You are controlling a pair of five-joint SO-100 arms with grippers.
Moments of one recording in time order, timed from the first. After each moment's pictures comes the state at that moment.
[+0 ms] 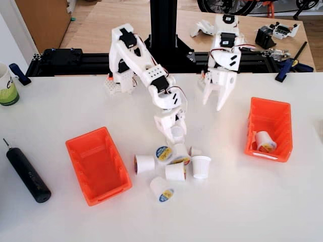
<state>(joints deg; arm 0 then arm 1) -32.4 77.8 98.3 42.6 -99.1 9.4 138.8 130.4 63.7 135.4</state>
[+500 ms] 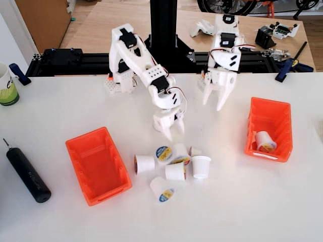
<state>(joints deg) -32.4 78.1 98.2 48.9 -98.7 9.4 138.8 130.9 63.2 135.4</state>
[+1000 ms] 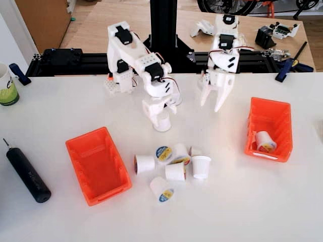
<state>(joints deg) -28.0 83.7 86.5 79.6 -97.3 10.9 138.8 132.3 61.1 133.2</state>
